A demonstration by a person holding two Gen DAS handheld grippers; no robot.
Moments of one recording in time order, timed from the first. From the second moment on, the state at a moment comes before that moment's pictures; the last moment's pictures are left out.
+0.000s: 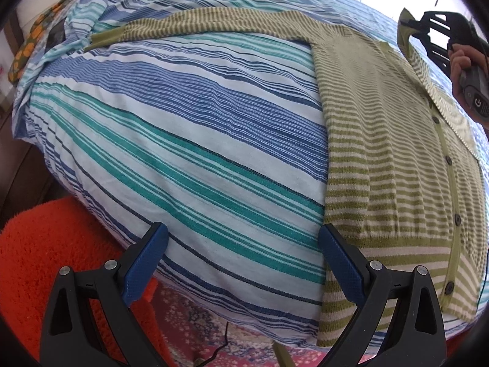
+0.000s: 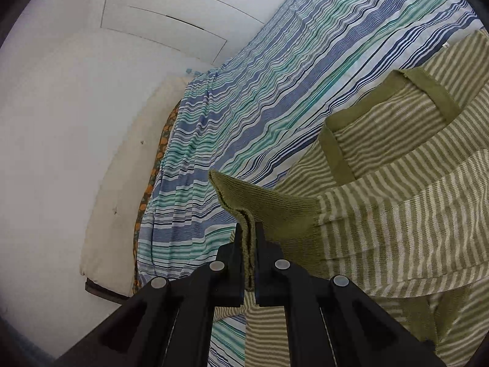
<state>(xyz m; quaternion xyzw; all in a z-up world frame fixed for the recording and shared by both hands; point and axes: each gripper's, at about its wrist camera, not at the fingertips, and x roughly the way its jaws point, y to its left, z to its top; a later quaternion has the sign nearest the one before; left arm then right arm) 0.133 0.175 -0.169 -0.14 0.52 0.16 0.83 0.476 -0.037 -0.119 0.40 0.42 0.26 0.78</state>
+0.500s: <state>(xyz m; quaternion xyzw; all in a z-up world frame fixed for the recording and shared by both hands) 0.132 0.178 -0.169 -0.15 0.52 0.16 0.83 0.474 -0.157 -0.102 0.32 0.44 0.23 0.81</state>
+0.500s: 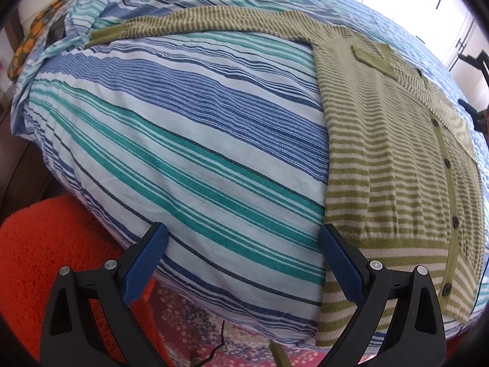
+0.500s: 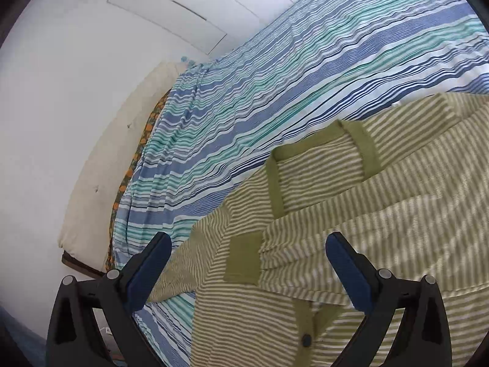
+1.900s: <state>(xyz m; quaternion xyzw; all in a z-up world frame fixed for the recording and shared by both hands) 0.117 0.200 -0.203 -0.26 0.53 0.15 0.79 0.174 -0.340 -0.172 0.03 0.47 -0.09 0.88</state>
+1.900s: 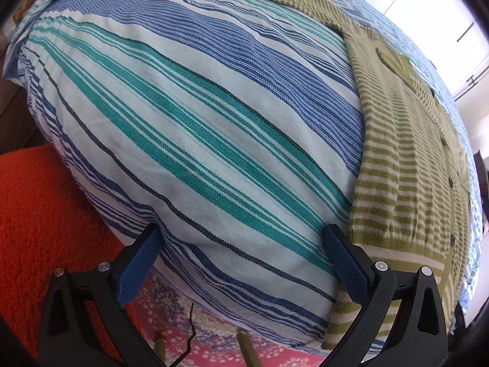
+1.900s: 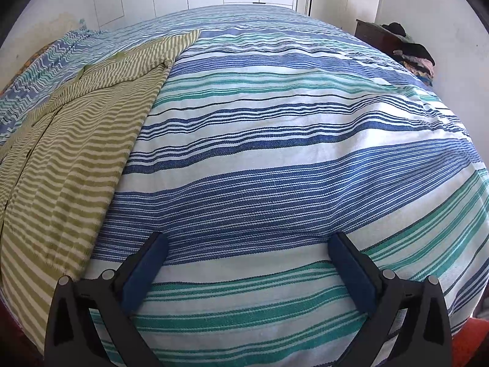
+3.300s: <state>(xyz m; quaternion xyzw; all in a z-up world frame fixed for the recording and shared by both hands) 0.204 0.420 -0.151 -0.55 0.30 0.16 0.76 0.174 -0.339 -0.175 0.03 0.47 -0.09 0.88</state>
